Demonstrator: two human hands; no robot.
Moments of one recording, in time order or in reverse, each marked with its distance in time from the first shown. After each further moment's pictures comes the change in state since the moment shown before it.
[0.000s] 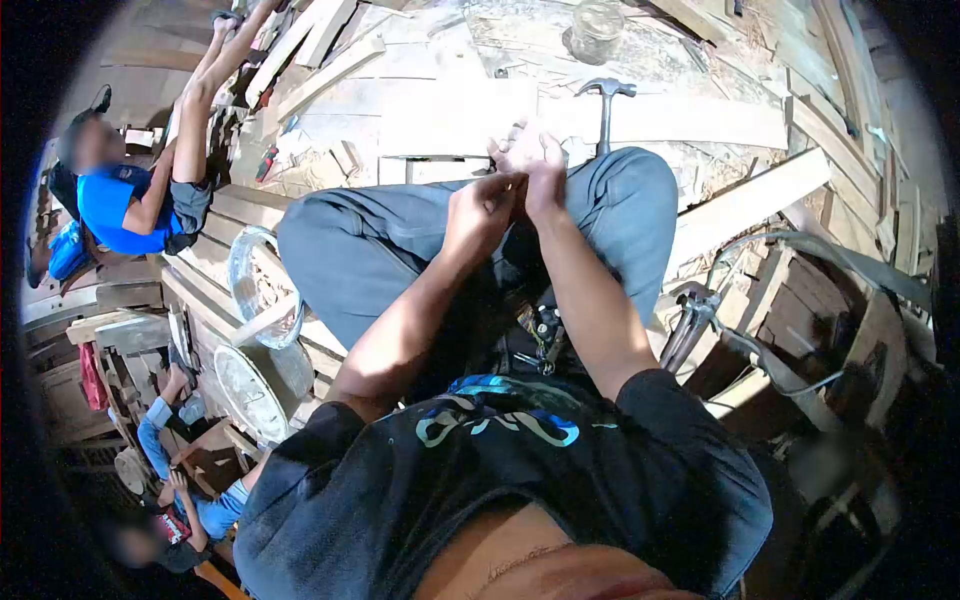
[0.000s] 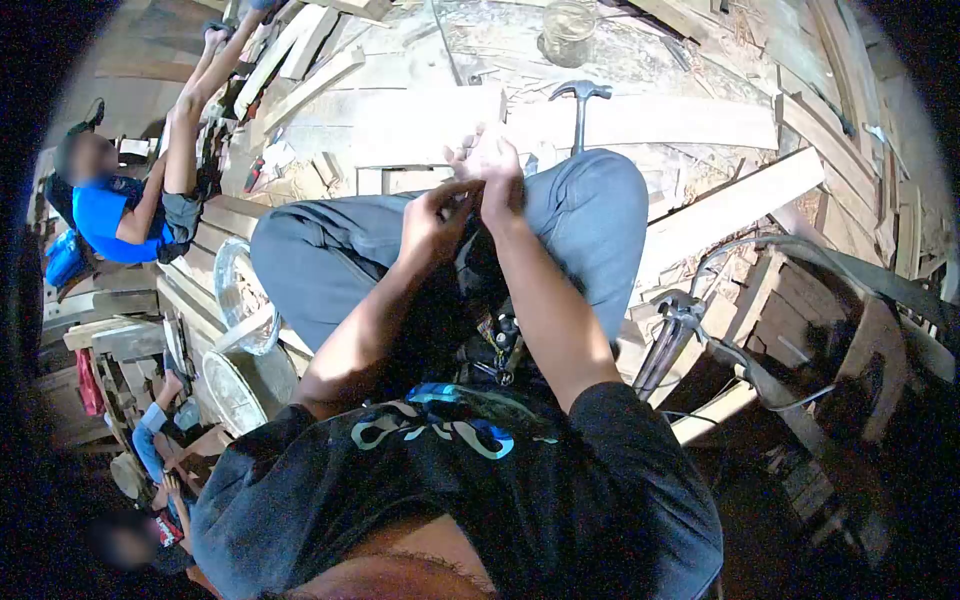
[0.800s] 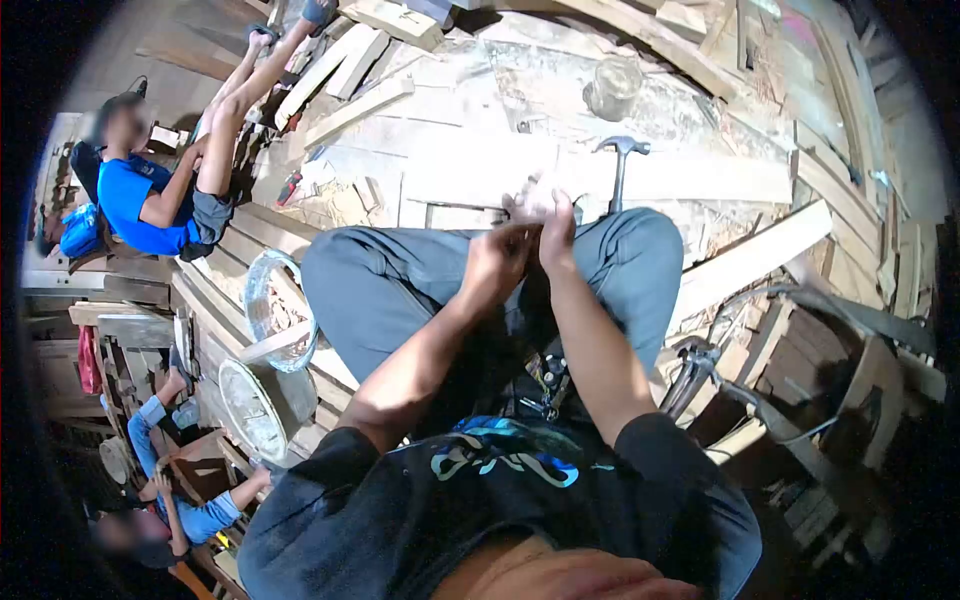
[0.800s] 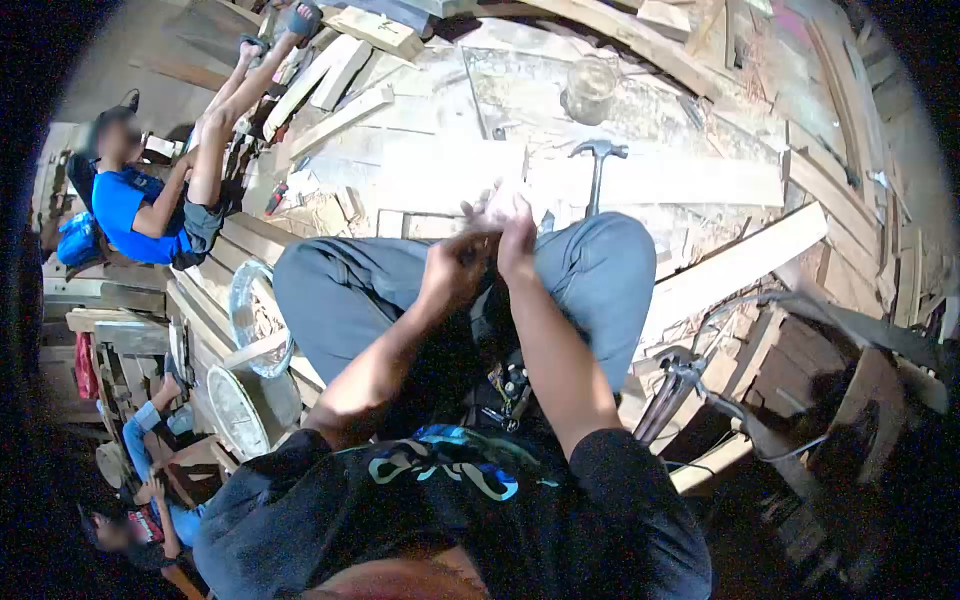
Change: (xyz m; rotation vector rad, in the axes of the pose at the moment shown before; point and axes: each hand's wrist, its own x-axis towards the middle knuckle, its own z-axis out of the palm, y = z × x) left_hand 0.005 0.001 -0.002 -0.017 0.013 0.076; right_hand 0.007 0.002 0.004 -0.109 0.052 0.073
